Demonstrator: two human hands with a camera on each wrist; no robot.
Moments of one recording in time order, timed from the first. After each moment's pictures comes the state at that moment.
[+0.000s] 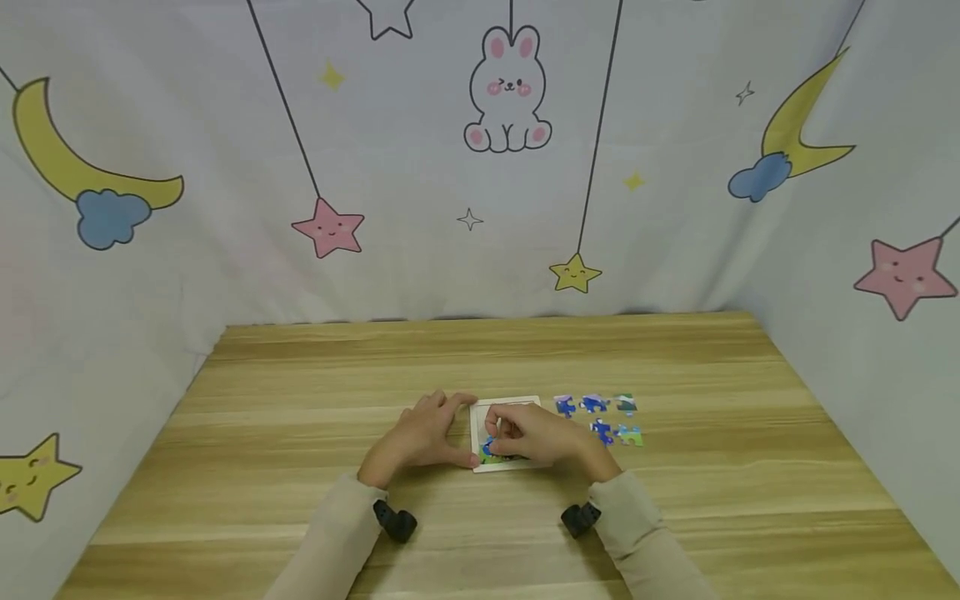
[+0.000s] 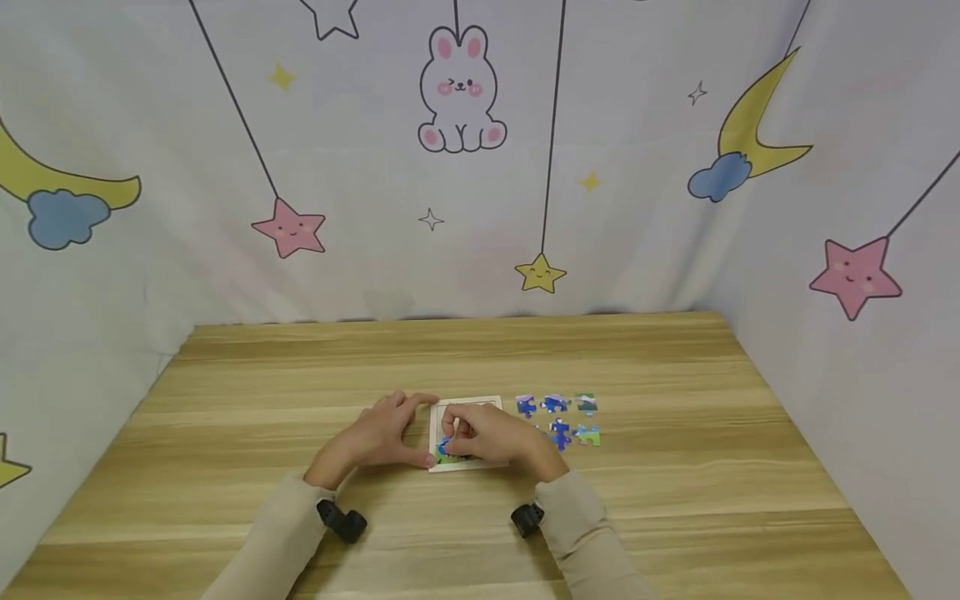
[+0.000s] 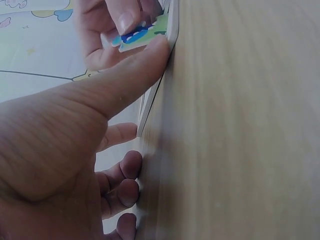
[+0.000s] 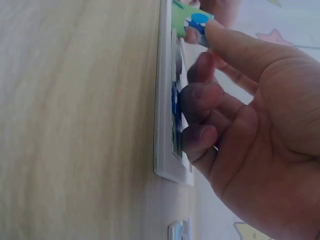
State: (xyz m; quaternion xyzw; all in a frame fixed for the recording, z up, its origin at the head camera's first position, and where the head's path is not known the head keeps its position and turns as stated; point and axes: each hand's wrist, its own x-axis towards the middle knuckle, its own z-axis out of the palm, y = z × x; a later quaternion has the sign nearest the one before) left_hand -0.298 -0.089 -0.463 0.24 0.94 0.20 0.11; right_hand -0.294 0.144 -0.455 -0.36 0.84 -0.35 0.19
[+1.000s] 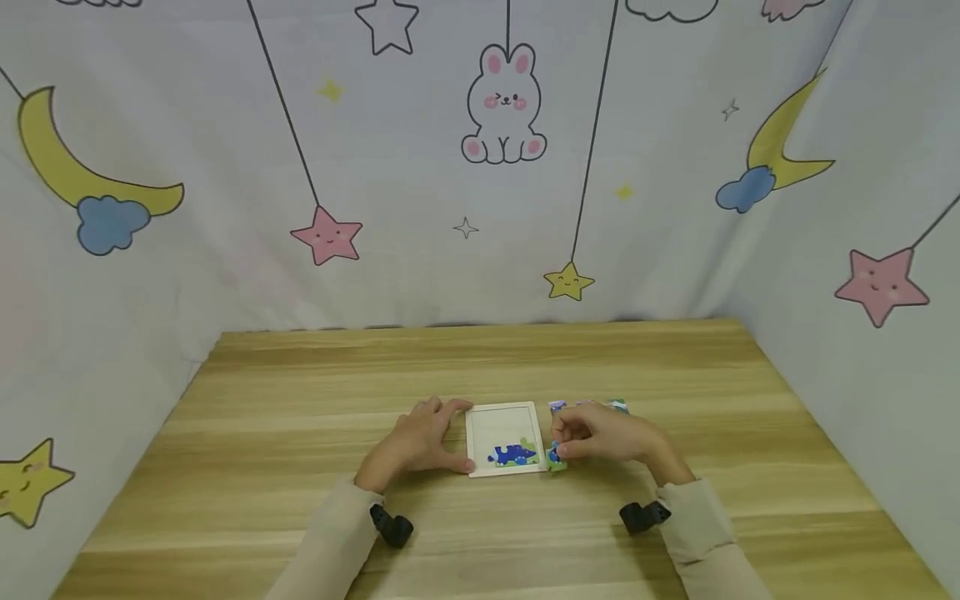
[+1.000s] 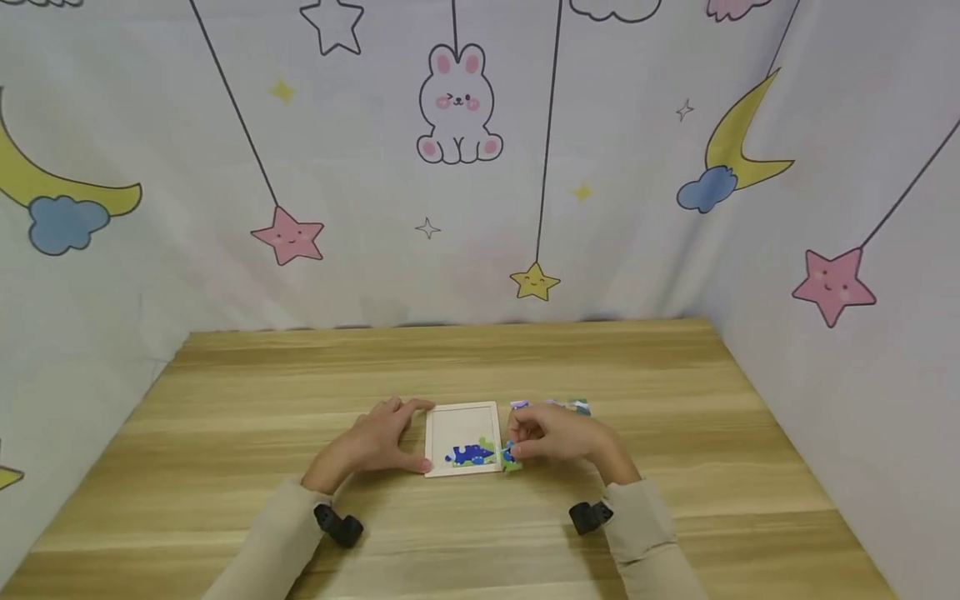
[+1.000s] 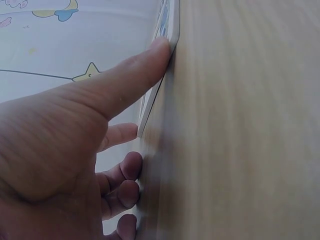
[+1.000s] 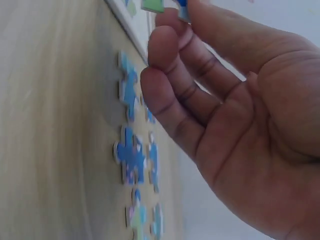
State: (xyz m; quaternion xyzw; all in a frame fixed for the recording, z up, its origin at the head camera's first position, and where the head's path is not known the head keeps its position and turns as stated) left_hand -0.295 -0.088 -0.462 0.23 0.94 0.22 0.12; right_hand -0.283 0.233 -0.432 -0.33 0.83 -0.39 0.23
